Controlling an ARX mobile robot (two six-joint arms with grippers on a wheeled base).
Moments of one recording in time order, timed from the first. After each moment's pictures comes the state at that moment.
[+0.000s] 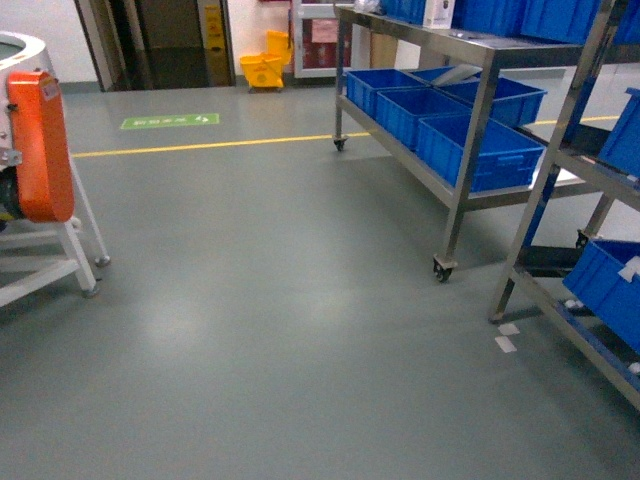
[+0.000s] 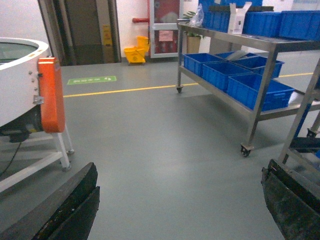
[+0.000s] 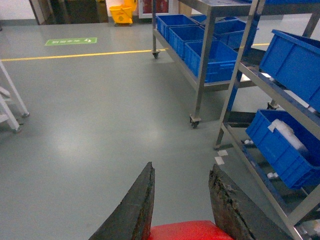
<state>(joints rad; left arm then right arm) 0.00 0.01 0.01 -0.01 0.00 0.00 -0.01 0.50 0.22 0.13 -0.06 -0.01</state>
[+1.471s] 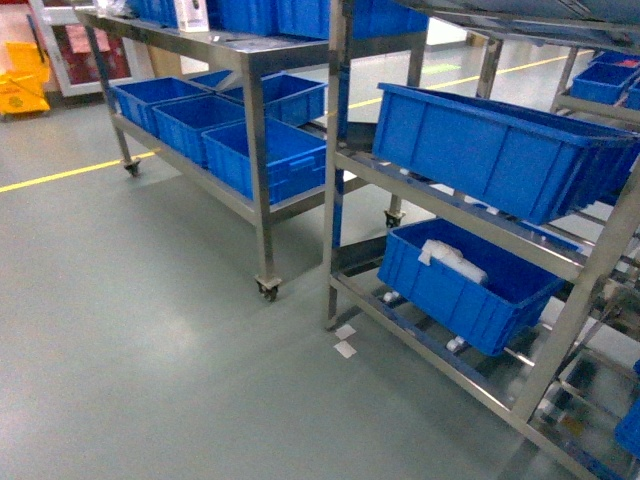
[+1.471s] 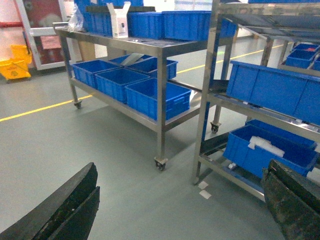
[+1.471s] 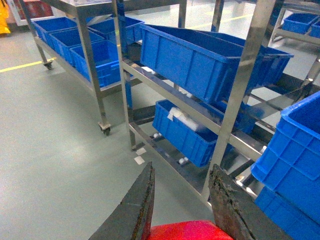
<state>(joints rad) 0.00 0.01 0.01 -0.01 0.00 0.00 -0.01 0.50 0.22 0.12 -0.06 -0.01</state>
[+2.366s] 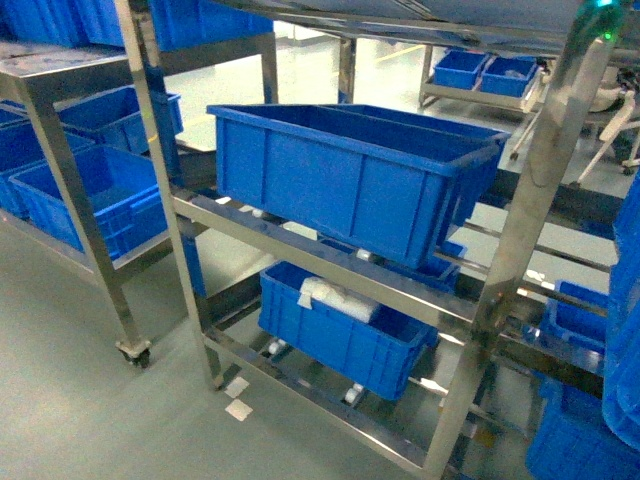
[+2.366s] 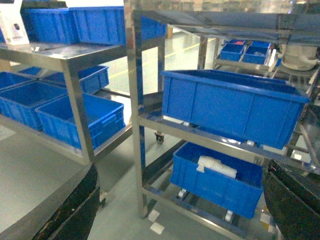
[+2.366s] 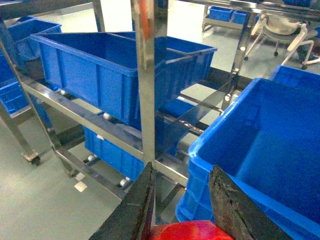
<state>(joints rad) 0.00 0.01 0.01 -0.01 0.00 0.00 -0.01 0.51 0.22 0.12 -0.06 -0.01</state>
